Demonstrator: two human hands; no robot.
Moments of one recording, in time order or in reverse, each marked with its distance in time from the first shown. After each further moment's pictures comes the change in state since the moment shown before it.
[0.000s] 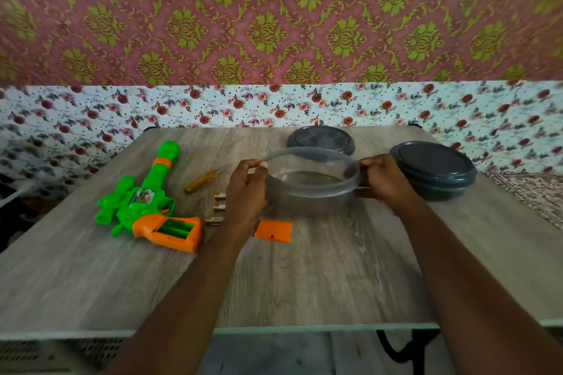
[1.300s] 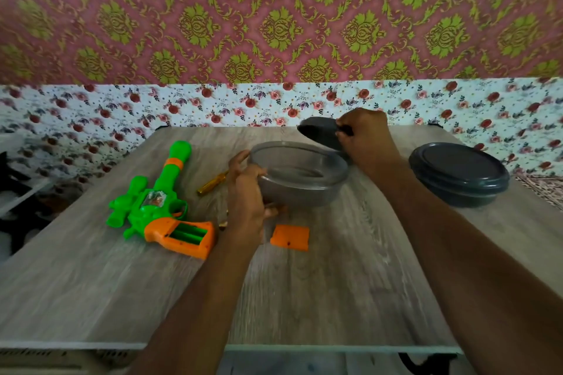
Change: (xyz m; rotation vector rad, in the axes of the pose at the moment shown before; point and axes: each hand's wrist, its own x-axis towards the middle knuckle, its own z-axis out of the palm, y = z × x) left_hand -0.005 0.025 -0.012 -0.324 0.072 -0.216; right_hand 0.046 -0.060 0.046 -0.814 0.222 -0.776
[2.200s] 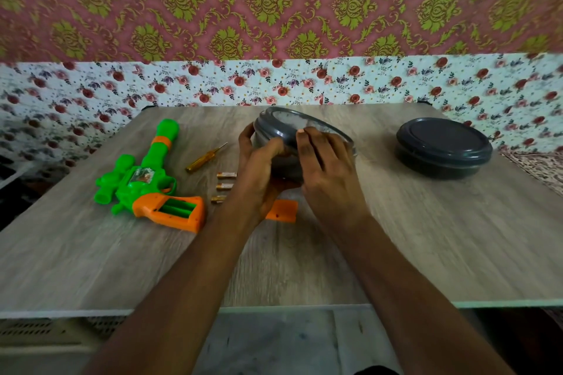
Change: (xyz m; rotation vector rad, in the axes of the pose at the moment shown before) left_hand -0.013 -0.010 0.015 -0.158 -0.344 0.034; right_hand -0.124 -0.072 0.022 -0.125 0.336 -0.316
